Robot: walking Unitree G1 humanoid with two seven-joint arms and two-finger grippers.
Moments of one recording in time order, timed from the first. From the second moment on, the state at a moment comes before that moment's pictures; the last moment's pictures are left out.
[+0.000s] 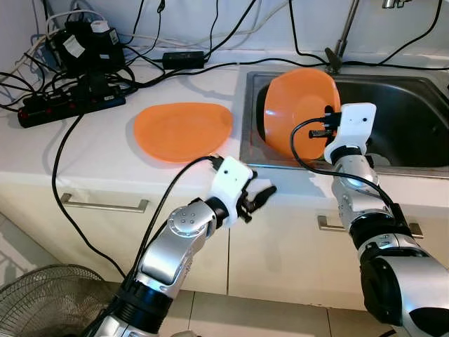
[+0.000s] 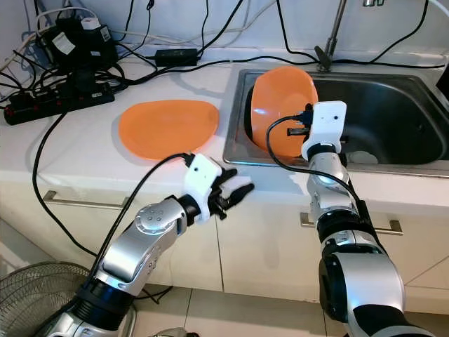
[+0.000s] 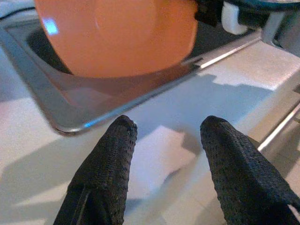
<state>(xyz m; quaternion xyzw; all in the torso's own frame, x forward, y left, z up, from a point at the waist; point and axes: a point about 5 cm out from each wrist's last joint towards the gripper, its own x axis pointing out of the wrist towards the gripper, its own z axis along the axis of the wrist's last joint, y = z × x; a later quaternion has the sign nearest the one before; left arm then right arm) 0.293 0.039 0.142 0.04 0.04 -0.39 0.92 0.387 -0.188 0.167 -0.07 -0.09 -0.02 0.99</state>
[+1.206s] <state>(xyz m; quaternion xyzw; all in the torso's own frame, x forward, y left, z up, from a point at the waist) 0.301 0.041 0.146 0.04 0.03 -0.35 0.93 0.389 -0.171 0.154 -0.09 -0.06 0.01 0.99</state>
